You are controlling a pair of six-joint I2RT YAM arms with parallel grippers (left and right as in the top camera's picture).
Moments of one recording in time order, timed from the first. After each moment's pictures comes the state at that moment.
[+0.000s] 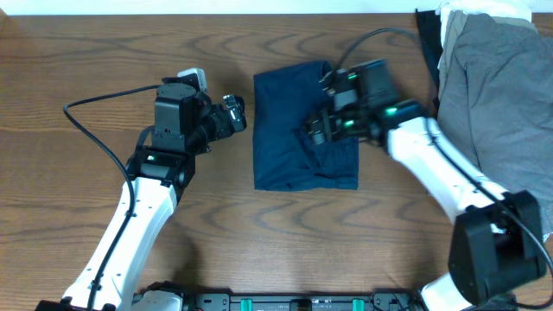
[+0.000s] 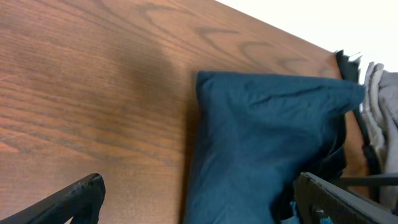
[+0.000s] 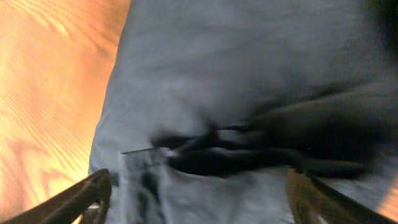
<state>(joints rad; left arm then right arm) -0.19 1.31 0.92 -0.27 0.14 -0.48 0.40 1.74 1.23 -0.48 -0.36 0.14</state>
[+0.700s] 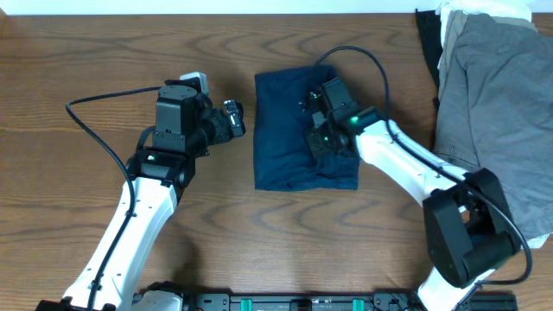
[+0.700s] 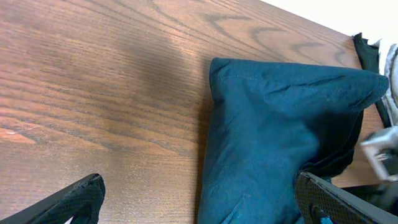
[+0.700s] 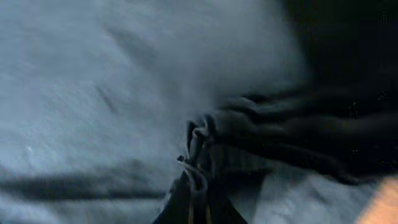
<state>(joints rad) -0.19 1.31 0.92 -0.32 0.12 -0.43 0.47 1.84 1.24 -0.56 -0.11 0.13</state>
